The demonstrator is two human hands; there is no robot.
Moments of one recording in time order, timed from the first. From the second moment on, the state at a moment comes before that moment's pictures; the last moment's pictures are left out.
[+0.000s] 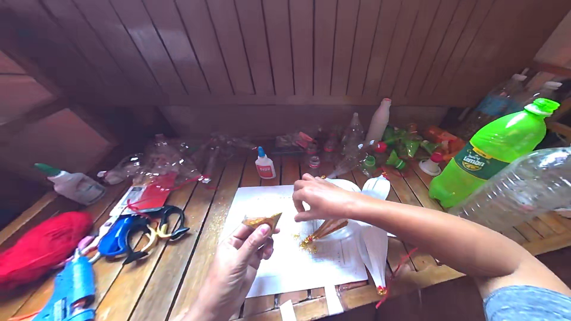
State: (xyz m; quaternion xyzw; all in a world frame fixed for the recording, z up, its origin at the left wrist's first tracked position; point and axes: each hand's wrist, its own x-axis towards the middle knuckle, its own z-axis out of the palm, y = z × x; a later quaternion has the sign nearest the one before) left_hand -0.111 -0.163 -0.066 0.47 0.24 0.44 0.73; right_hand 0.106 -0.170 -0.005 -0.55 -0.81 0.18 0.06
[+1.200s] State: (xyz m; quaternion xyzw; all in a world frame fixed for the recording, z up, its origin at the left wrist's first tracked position) left_hand -0.045 -0.202 -0.038 0.78 0.27 0.29 0.49; right_hand 0.216 -0.258 -0.054 -0.48 -0.76 -0.10 0.42
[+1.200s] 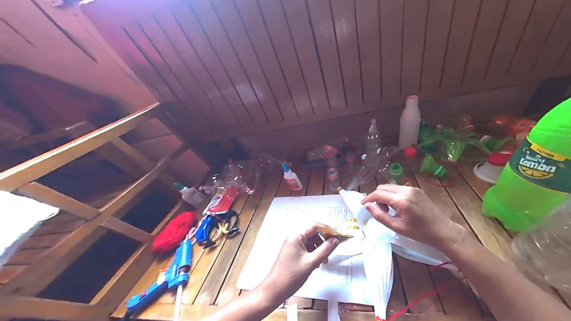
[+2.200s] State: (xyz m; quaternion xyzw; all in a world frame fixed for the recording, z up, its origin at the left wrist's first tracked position) left_hand -0.050 -0.200 -0.043 0.80 0.30 0.29 0.42; right_hand 0.220 -0.260 -0.050 -0.60 -0.75 0.01 0.28
